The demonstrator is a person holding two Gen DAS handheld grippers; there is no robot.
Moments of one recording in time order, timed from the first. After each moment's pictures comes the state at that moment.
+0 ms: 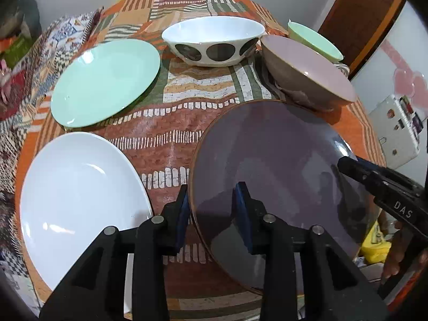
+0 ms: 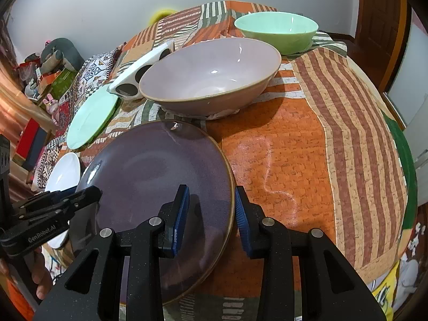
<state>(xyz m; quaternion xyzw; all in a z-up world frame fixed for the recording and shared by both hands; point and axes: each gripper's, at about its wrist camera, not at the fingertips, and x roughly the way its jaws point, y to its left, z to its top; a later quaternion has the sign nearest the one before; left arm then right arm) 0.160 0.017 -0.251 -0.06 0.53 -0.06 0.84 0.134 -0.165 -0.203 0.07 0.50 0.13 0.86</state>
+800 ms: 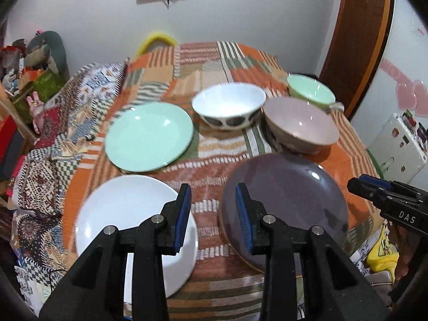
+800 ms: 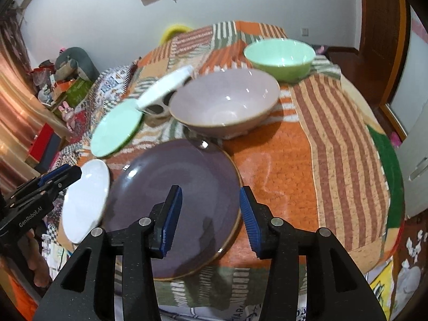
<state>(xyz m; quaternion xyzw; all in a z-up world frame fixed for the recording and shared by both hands) 0.111 0.037 -0.166 -0.03 0.41 0.00 0.91 0.114 -0.165 -0.157 0.07 0.46 0.15 0.88</state>
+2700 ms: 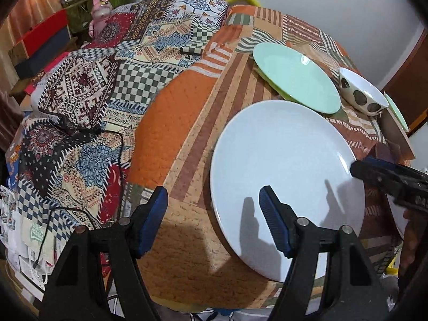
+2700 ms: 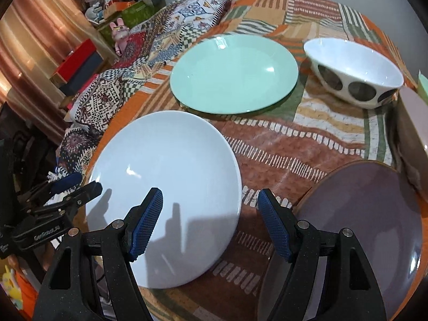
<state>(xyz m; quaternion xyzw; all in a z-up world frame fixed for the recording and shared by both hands) 0.056 0.240 -0.278 -0.18 0.49 0.11 0.85 0.155 0.057 -0.224 -0.06 0.53 0.30 0.79</state>
